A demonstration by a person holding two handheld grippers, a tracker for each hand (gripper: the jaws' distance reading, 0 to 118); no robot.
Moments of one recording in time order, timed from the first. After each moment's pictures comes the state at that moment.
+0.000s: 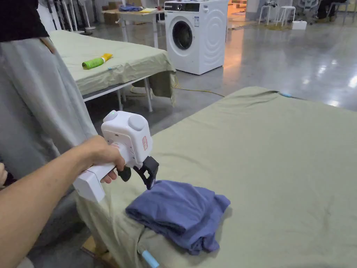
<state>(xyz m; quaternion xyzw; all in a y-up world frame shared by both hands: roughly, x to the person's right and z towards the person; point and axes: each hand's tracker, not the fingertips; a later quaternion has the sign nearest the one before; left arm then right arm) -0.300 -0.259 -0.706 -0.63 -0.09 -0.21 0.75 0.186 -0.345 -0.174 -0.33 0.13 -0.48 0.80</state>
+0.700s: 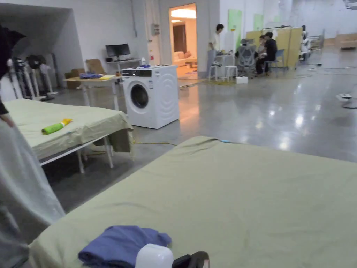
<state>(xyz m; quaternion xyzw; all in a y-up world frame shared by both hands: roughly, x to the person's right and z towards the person) -0.119 -0.206 -0.245 -0.17 -0.34 0.08 0.92 0.246 -0.206 0.000 -0.19 -0.18 -0.10 0.96</state>
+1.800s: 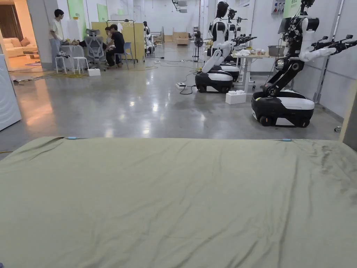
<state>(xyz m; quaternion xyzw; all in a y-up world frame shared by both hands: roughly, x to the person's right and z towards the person) -0.056 -0.237 -0.207 -0.20 -0.36 -0.05 0.91 0.261 -0.229 0.063 -0.19 -0.32 -0.09 0.92</state>
